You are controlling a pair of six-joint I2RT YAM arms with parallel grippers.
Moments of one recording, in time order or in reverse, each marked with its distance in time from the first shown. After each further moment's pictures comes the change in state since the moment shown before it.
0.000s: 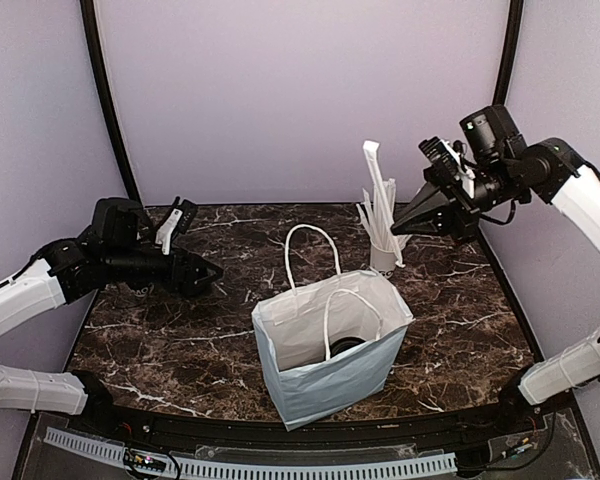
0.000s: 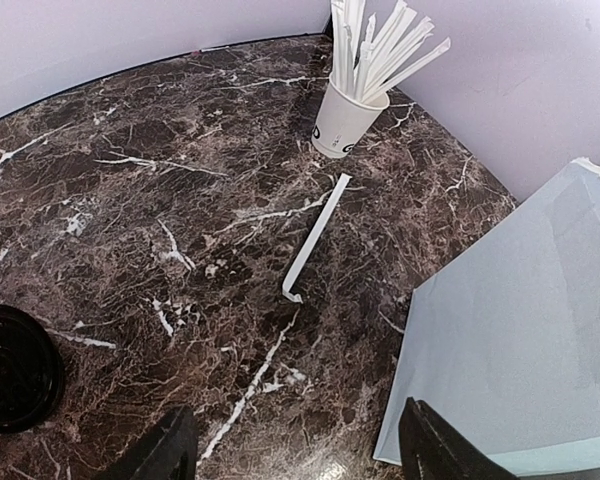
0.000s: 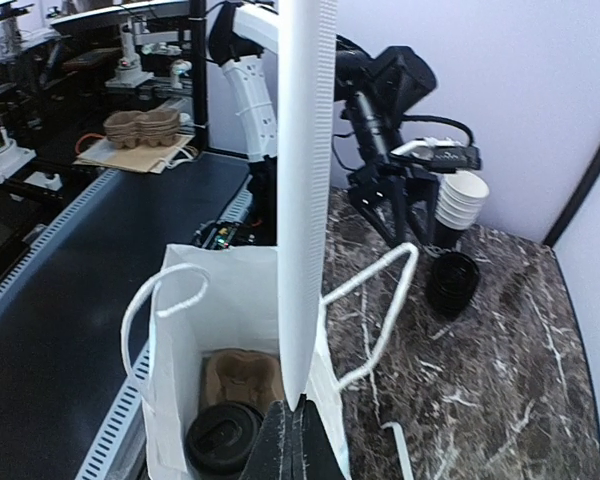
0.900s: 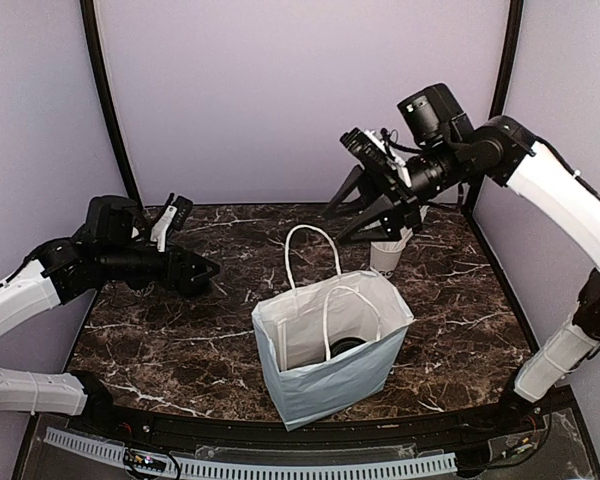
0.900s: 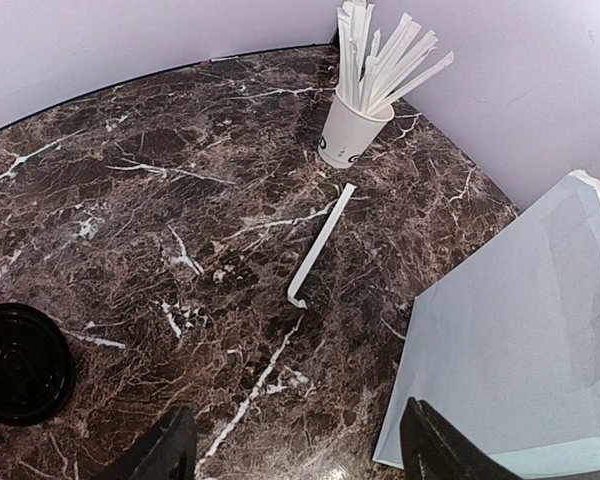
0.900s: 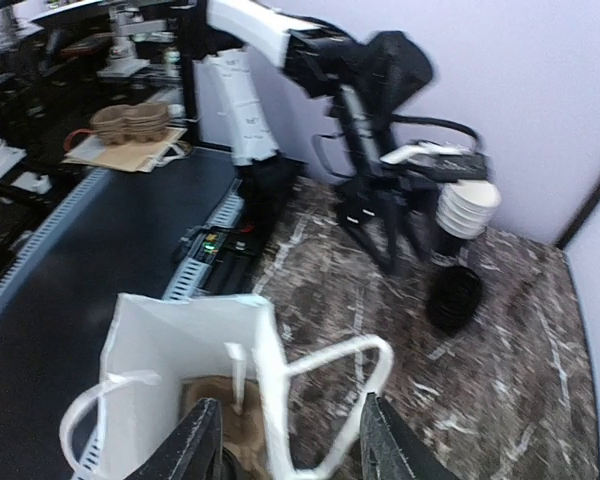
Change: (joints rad) left arm 0.000 -0.027 0.013 -0.019 -0.023 -0.014; right arm 0.265 0.252 0.254 0.045 0.145 0.142
